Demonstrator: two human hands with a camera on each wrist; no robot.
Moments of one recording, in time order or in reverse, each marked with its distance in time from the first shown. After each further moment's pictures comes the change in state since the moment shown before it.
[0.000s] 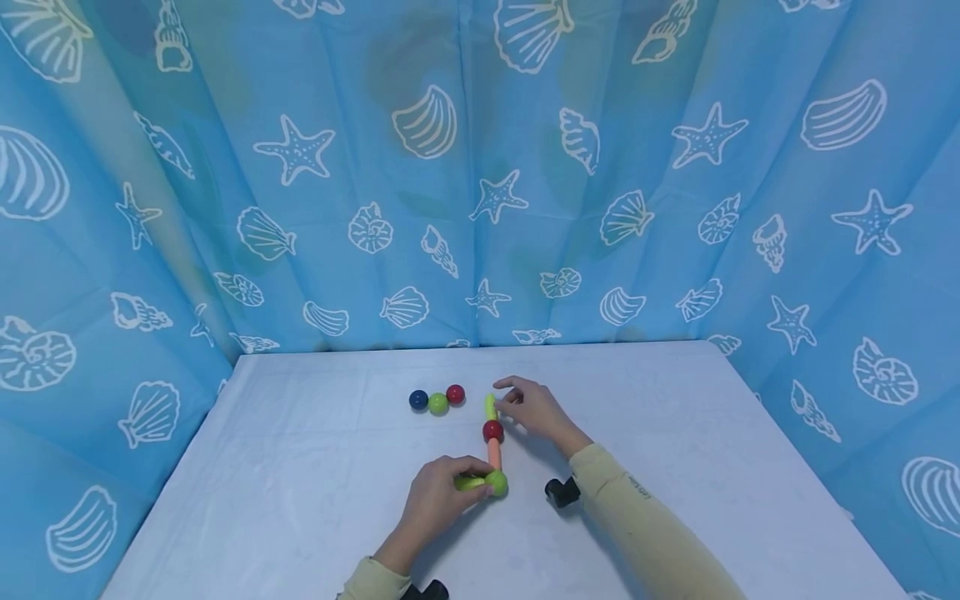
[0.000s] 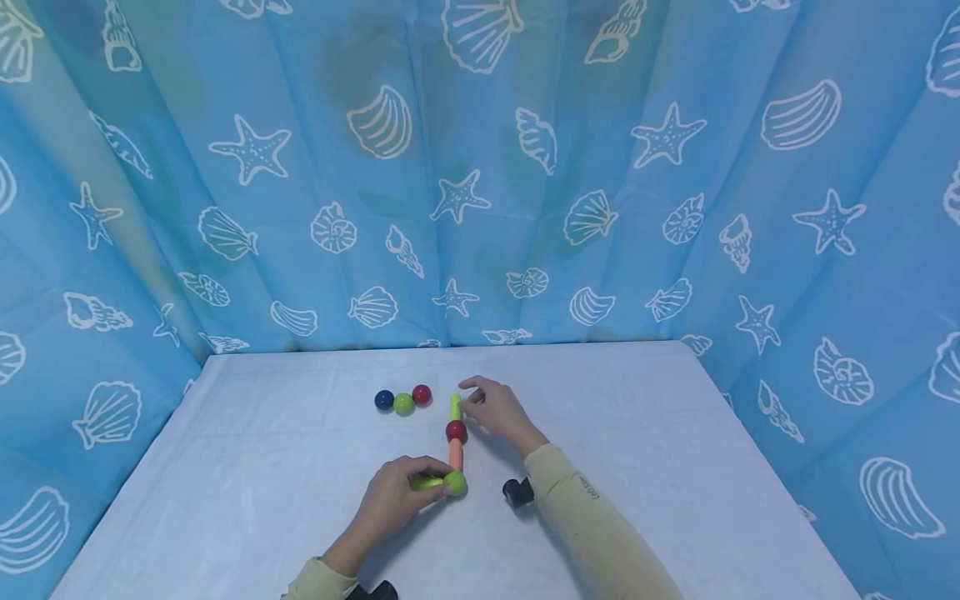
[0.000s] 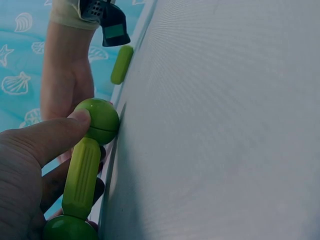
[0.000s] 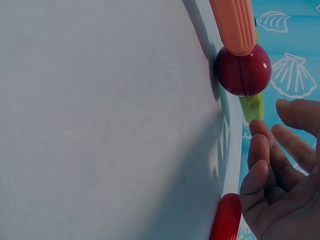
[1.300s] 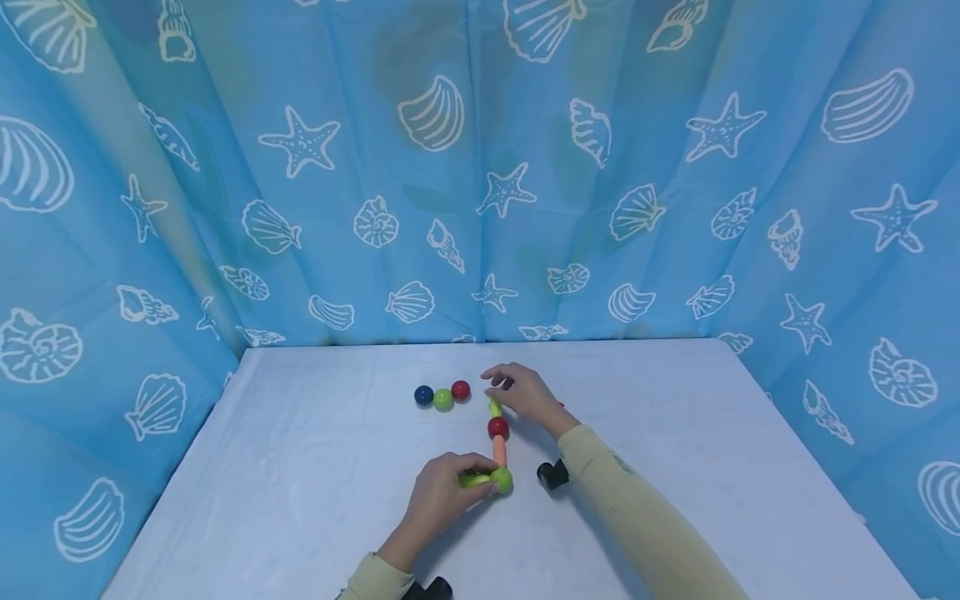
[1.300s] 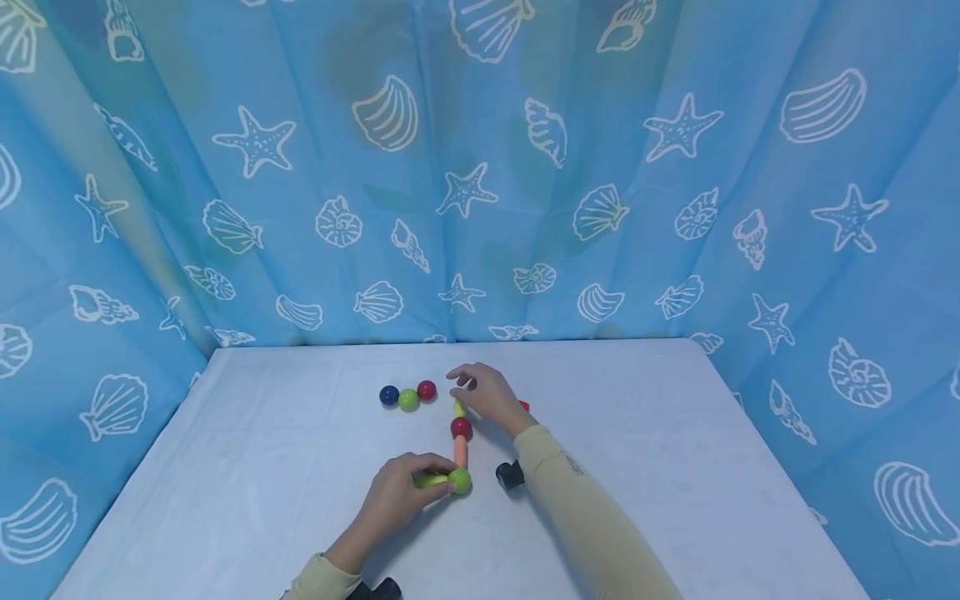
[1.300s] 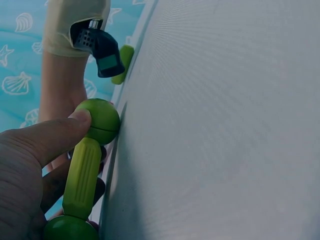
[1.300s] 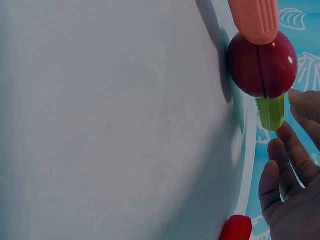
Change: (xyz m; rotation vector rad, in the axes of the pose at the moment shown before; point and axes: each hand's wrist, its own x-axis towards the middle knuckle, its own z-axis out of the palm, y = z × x) left_hand 0.001 -0.003 0.001 -0.006 0.000 0.012; right_hand 0.033 -0.005 0.012 -0.080 -0.009 -0.092
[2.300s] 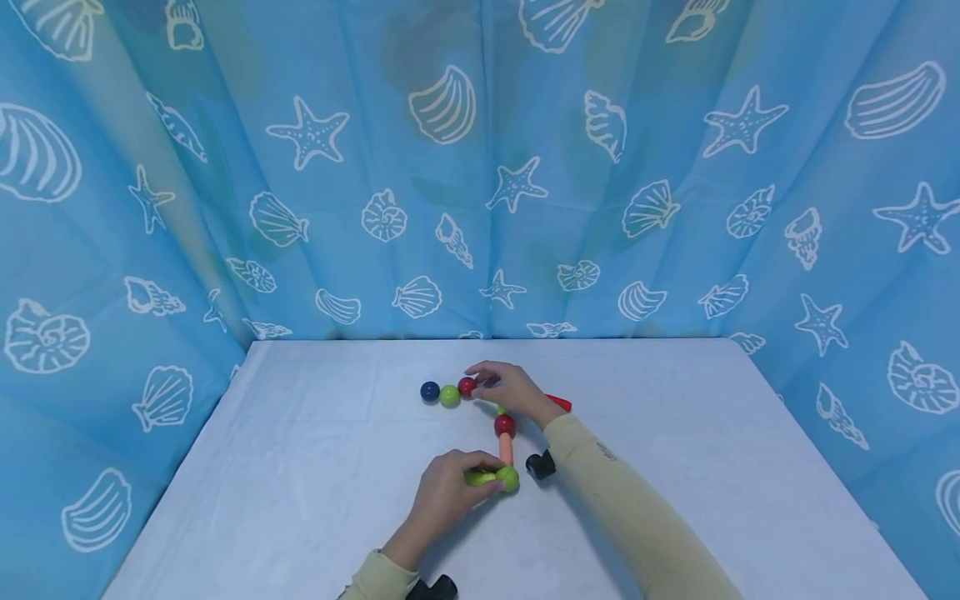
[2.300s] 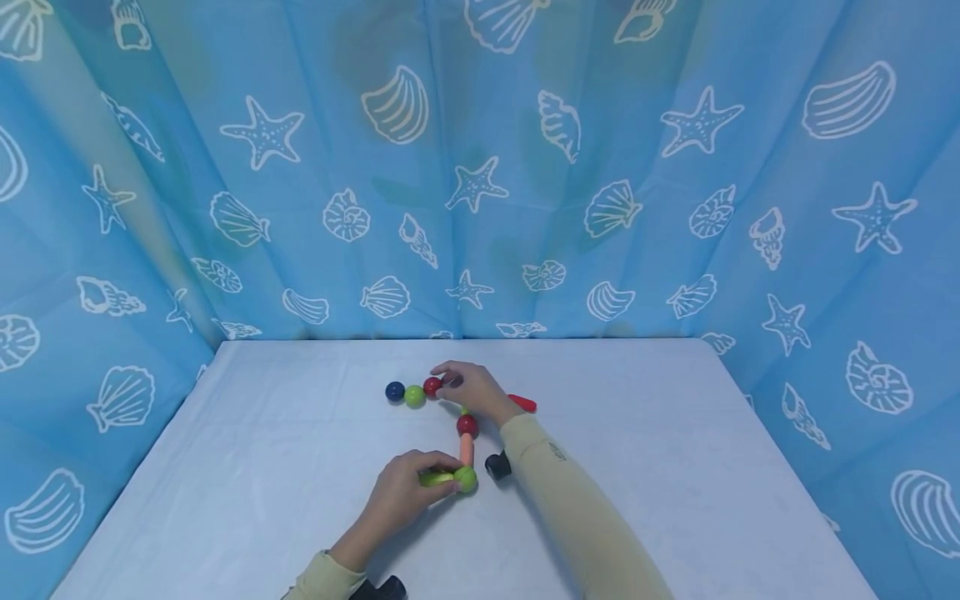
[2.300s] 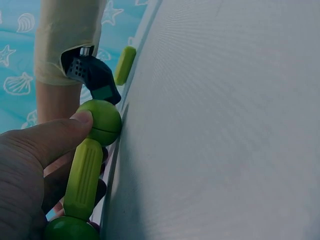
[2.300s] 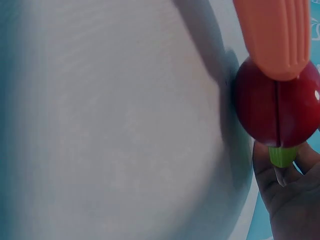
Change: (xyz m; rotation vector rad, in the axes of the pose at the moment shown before) left_hand -0.002 -0.001 -0.003 0.005 0.014 0.031; right_hand 0.018 -0.015 0.017 0.074 -0.129 -0.050
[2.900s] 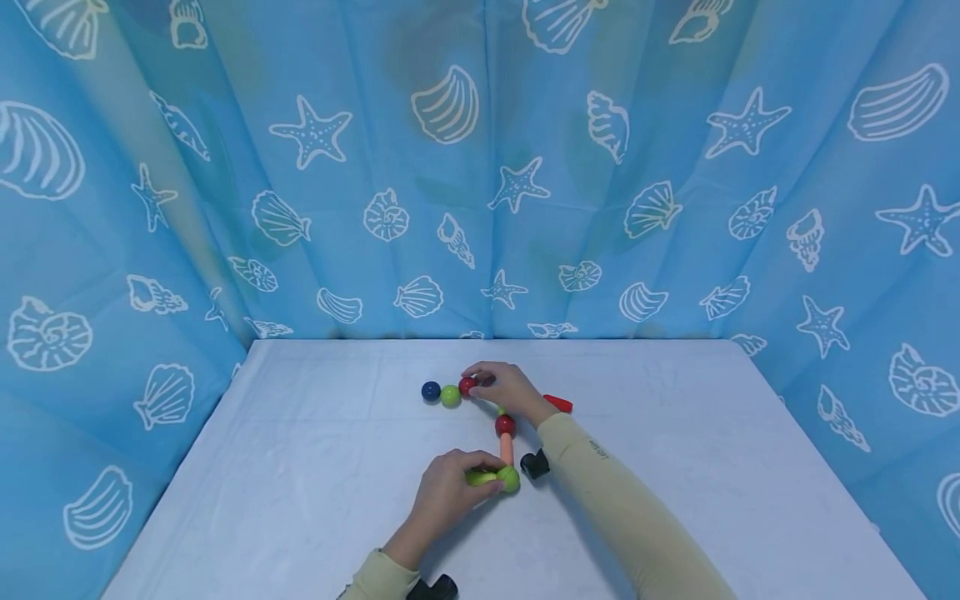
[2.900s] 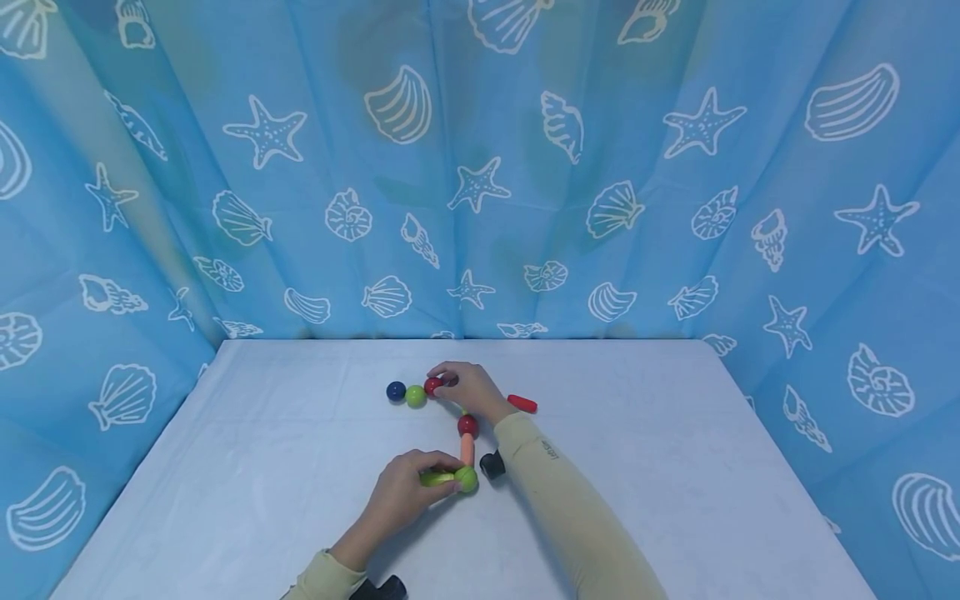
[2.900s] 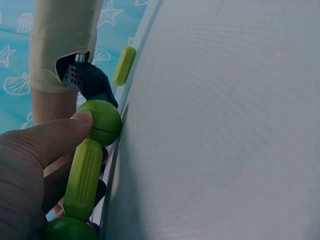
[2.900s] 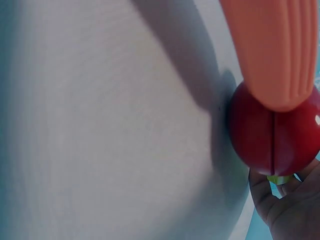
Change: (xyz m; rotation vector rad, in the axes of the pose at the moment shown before) left_hand 0.000 -0.002 0.001 0.006 0.005 -0.003; right_hand 0.003 -0.007 0.004 -0.024 0.009 0.001
